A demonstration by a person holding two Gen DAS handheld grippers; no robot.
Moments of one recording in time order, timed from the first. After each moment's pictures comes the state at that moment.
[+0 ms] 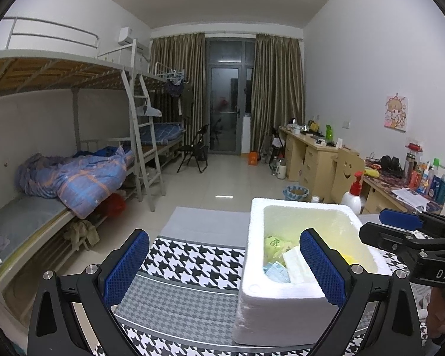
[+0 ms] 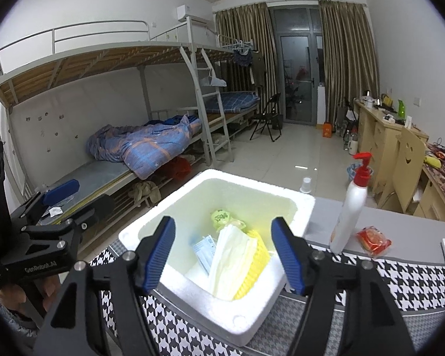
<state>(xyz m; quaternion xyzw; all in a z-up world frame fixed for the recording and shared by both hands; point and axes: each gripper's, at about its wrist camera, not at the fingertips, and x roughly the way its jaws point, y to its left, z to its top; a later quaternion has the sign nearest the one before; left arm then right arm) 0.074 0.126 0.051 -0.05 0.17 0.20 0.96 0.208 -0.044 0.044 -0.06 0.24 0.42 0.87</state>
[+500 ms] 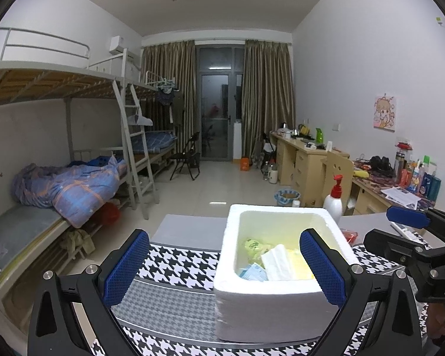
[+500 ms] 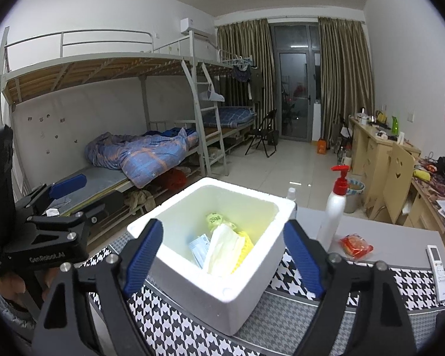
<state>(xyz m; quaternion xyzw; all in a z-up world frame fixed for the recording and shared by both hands) 0.065 0.095 0.063 -0.04 0.16 0.18 0.97 0.183 -0.075 0.051 -0.07 0.19 0.42 0.89</state>
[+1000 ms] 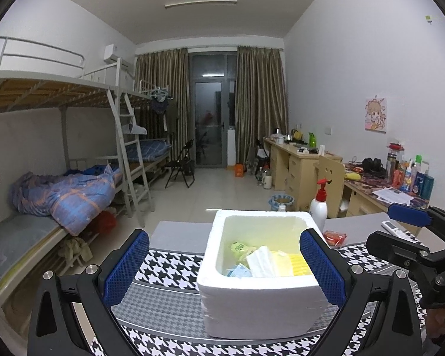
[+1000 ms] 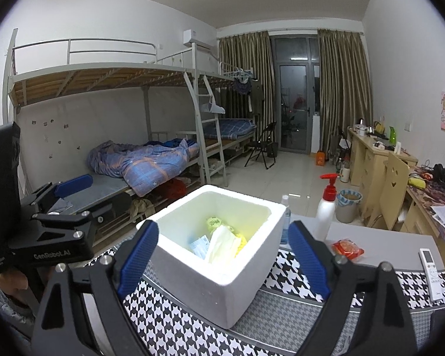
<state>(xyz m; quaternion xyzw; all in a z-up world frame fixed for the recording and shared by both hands) 0.051 0.072 0.071 -0.02 0.14 0.16 0.98 0.166 -0.099 0.054 -0.06 0.16 0.42 0.89</state>
